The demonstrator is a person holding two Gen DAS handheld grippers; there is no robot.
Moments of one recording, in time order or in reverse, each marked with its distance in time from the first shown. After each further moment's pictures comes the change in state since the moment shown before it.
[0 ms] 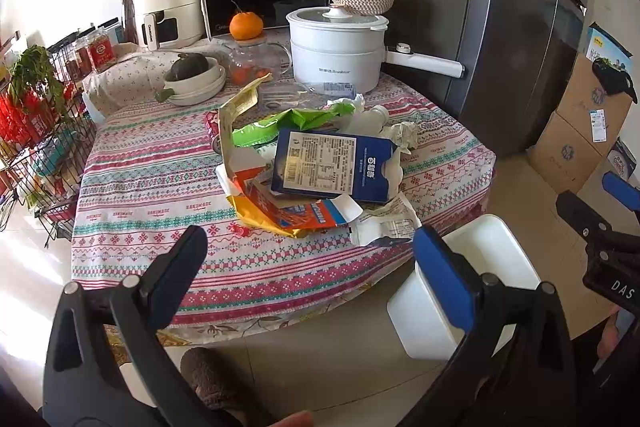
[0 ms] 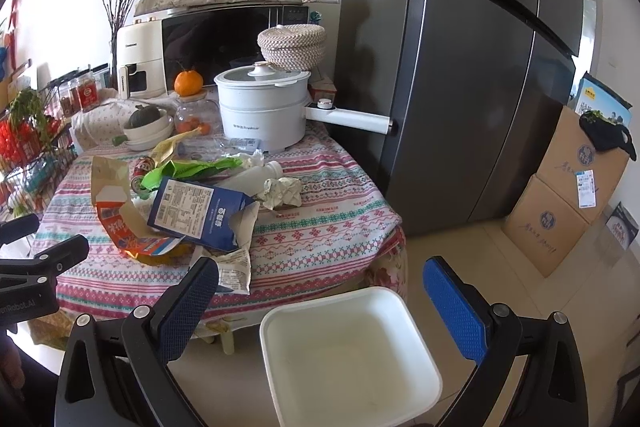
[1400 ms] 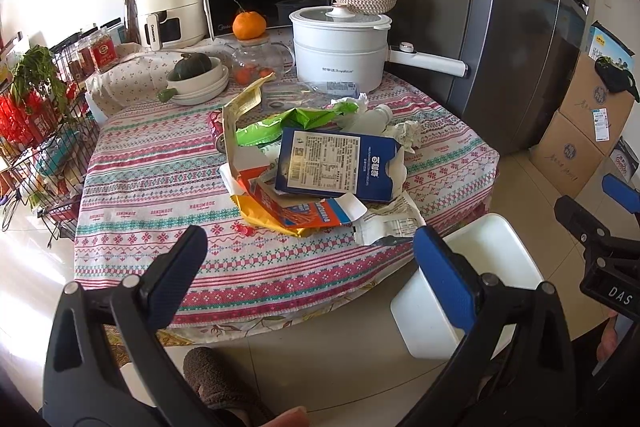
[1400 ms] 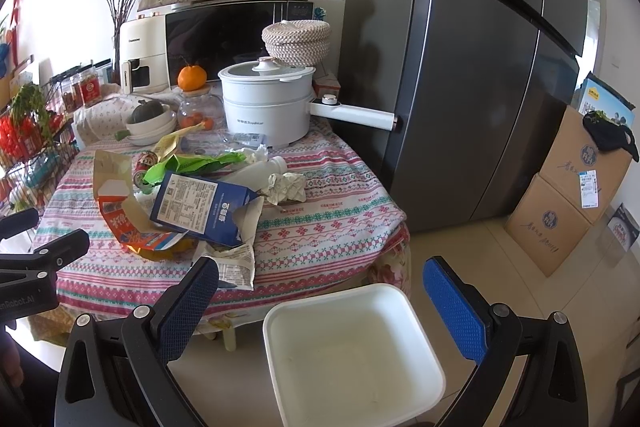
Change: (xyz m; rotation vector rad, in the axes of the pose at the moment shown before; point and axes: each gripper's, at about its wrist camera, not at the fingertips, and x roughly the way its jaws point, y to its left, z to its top) left arm -0.001 0.003 -0.002 -0.002 -0.003 0.008; right arm 0.000 0.004 -0.003 -0.006 0.004 0.000
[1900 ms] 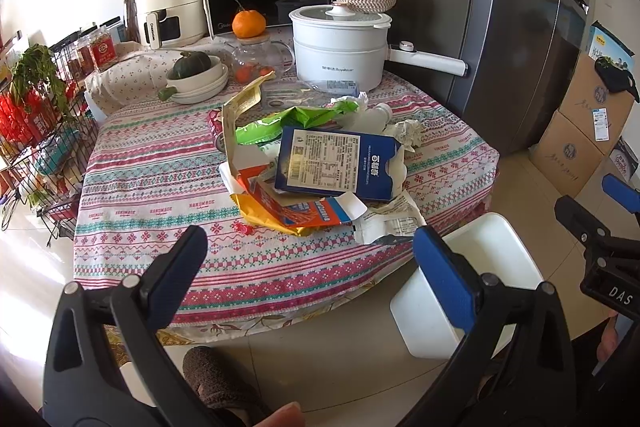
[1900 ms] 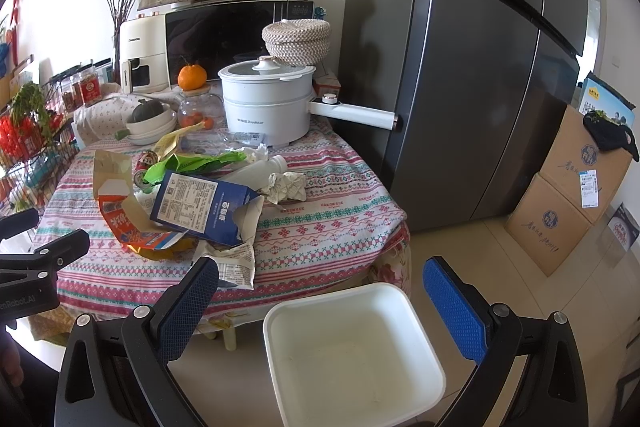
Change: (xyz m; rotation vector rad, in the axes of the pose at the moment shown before) left arm 0.000 0.003 -0.001 -0.004 0.004 -0.008; right arm 0.000 0.000 0.001 0.000 -0.001 0.000
